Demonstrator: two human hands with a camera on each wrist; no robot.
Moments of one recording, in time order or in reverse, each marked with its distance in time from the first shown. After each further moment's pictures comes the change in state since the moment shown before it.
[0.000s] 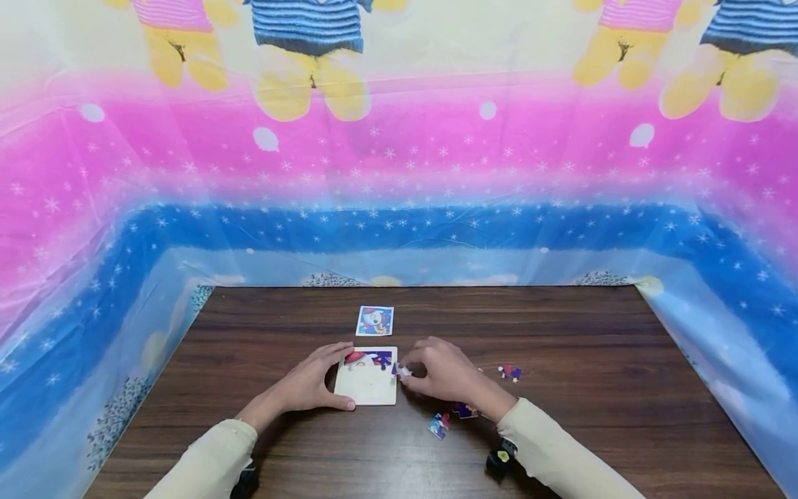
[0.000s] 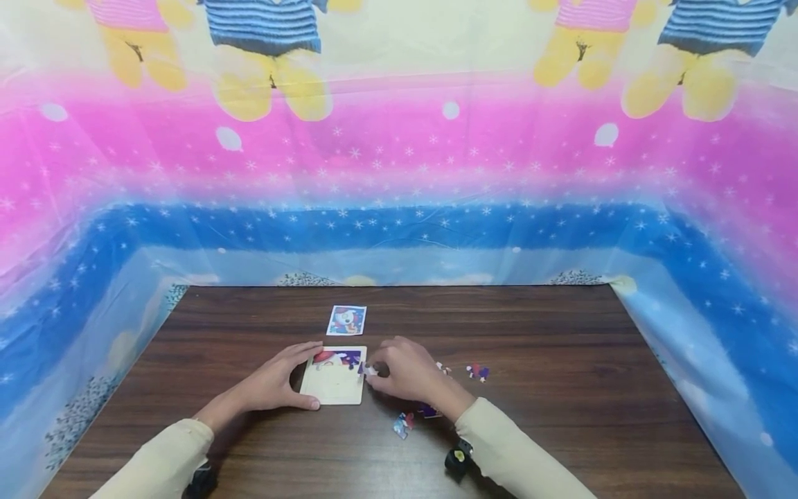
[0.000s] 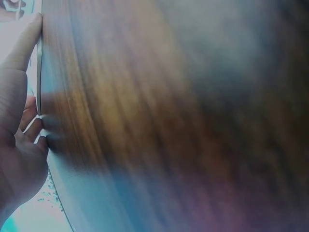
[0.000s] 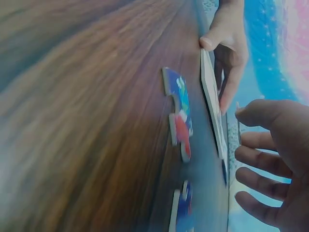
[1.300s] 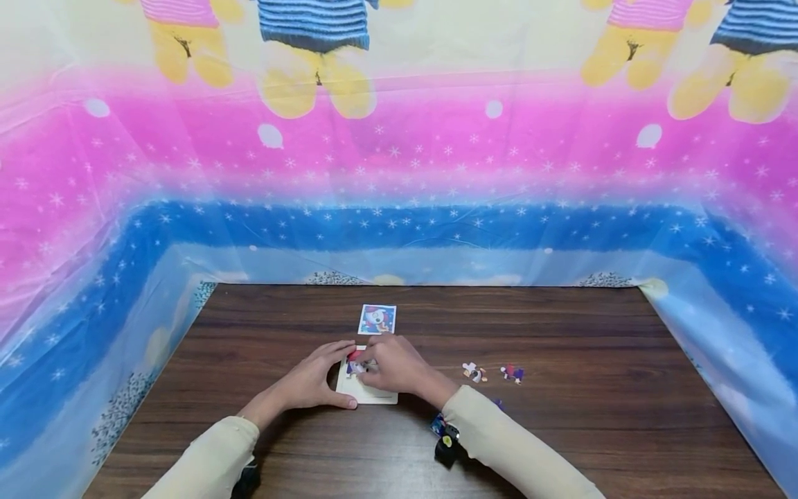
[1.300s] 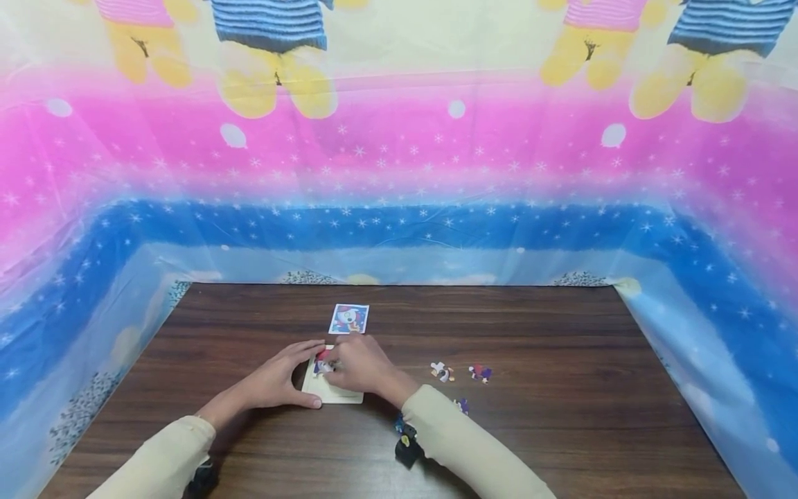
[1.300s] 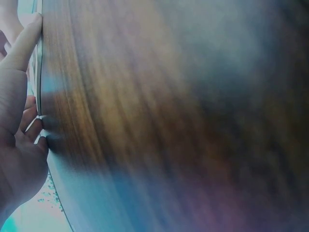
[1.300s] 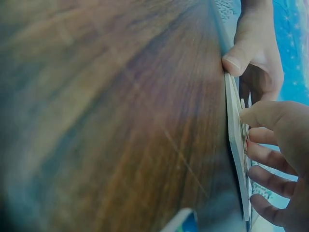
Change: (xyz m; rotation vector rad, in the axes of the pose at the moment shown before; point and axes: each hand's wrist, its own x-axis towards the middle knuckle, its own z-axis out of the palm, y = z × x) left_hand 0.001 -0.002 0.001 -0.015 0.006 0.035; right_hand 0.070 -0.031 0.045 -0.049 -0.055 -0.100
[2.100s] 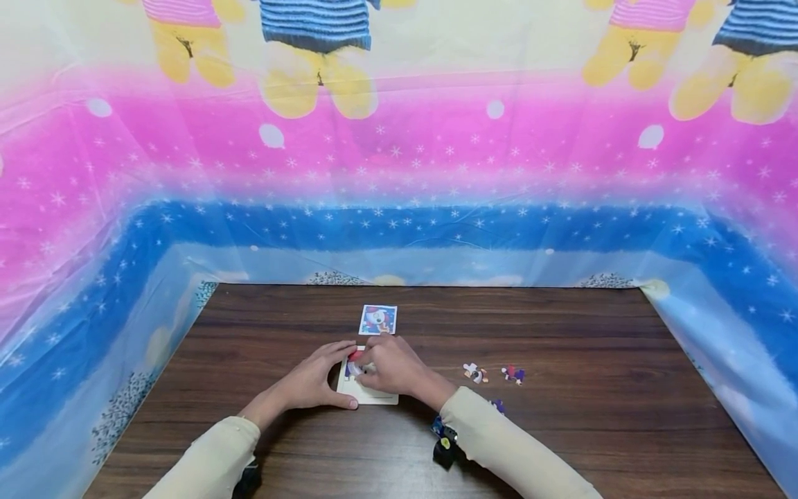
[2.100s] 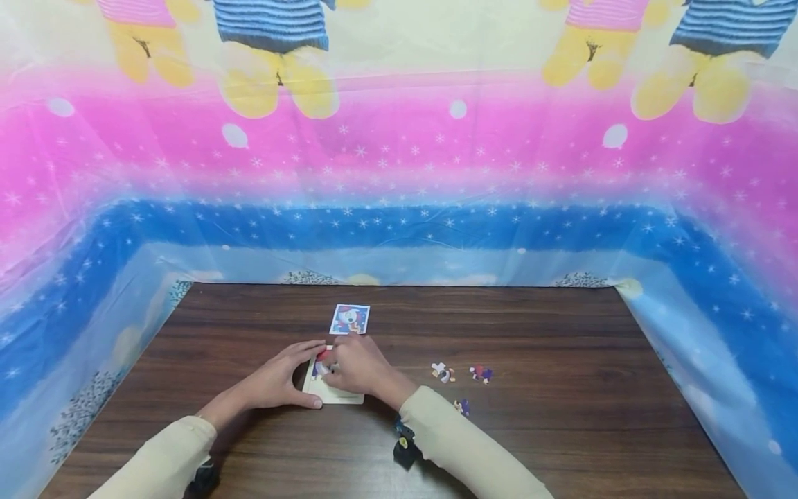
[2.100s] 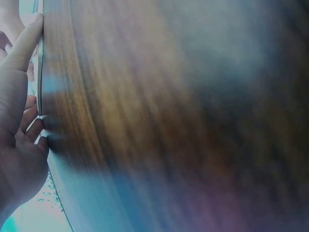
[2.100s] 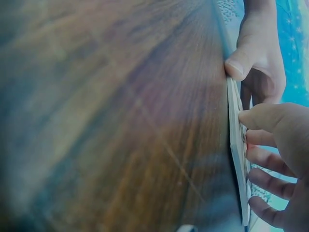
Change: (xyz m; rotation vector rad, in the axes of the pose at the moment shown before) left_hand -0.001 0.000 0.000 -0.006 0.003 0.007; right_hand 0.002 -0.003 0.002 -0.049 -0.015 -0.003
